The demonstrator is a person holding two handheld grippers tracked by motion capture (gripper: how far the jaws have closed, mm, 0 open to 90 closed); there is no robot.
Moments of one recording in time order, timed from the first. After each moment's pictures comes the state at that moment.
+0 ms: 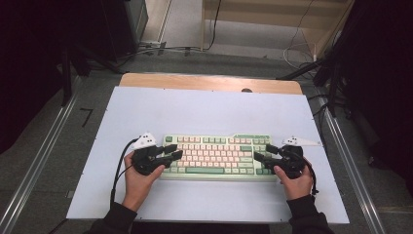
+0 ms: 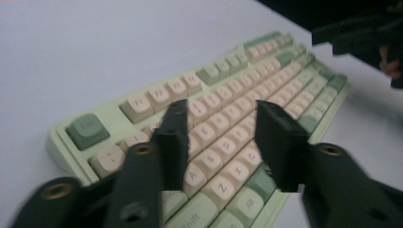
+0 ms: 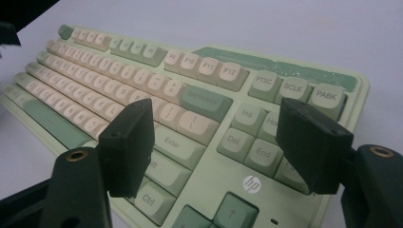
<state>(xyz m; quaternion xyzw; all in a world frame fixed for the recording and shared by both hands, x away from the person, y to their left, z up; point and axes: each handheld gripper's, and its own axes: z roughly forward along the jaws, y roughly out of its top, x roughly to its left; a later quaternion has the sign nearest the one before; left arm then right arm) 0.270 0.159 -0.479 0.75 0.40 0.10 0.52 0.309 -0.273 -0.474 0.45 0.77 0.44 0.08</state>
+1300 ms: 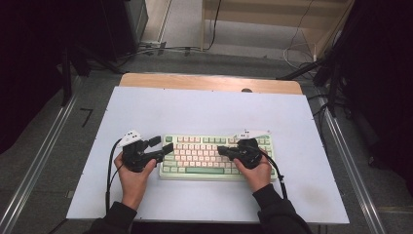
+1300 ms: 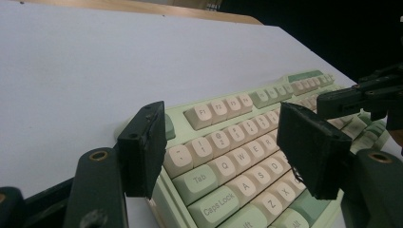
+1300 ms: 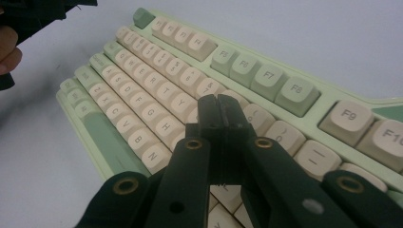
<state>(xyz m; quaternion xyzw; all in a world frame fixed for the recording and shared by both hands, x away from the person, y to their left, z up) 0.273 0.185 -0.485 0.68 0.48 0.13 0.54 0.329 -0.162 -0.483 0.35 0.83 0.44 0.02</state>
